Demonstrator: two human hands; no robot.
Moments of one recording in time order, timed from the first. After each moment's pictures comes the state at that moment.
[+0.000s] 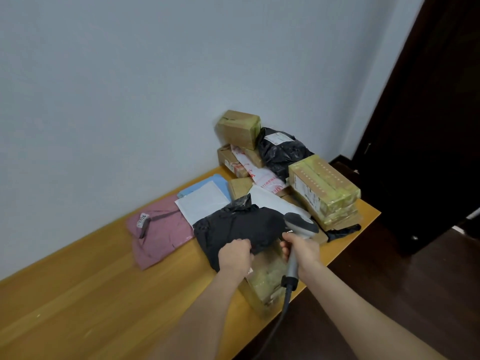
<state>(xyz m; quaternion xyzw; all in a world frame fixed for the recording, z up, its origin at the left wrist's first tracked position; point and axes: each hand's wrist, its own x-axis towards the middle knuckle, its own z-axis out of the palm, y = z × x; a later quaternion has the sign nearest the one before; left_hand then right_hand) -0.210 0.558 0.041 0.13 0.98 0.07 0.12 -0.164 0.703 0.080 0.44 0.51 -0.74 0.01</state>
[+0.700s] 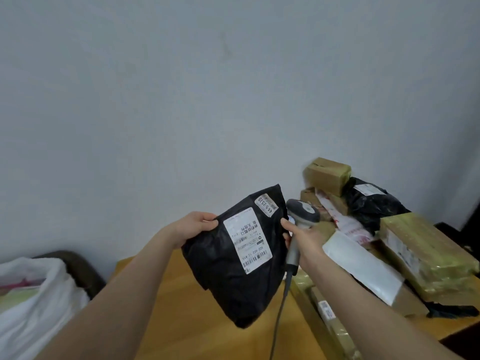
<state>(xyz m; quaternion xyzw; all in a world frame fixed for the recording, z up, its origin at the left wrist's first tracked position) -0.215 0.280 0.238 -0.07 0.84 0.51 0.18 -0.219 0.539 0.179 0.22 0.52 -0.82 0.05</state>
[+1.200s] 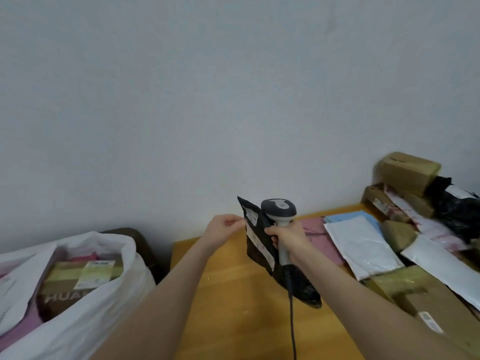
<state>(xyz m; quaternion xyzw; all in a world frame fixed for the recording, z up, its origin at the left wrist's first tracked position) -0.190 0.110 0.182 -0.07 0.88 0.48 0.00 -0.212 0.288 0.180 0.10 0.71 -0.68 0.15</state>
